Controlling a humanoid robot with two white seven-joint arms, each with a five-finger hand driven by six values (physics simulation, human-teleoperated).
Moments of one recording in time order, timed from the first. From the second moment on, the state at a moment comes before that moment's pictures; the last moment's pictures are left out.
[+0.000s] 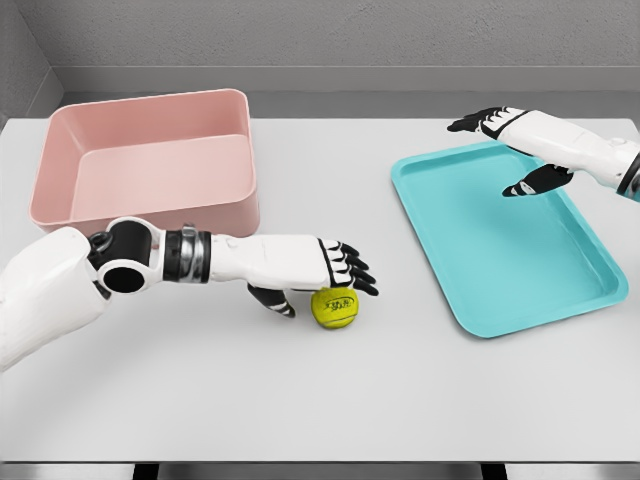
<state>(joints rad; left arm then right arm) -0.76 0.58 -1.03 -1.52 -0.35 -0.61 -0.39 -0.79 -0.88 0.84 -1.24 0.15 -0.61 0.22</state>
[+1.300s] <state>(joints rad) -0.74 0.55 -1.03 -1.46 -0.37 -0.61 -0.38 -0.79 -0.89 0.84 -1.24 0.15 -0.61 0.22</state>
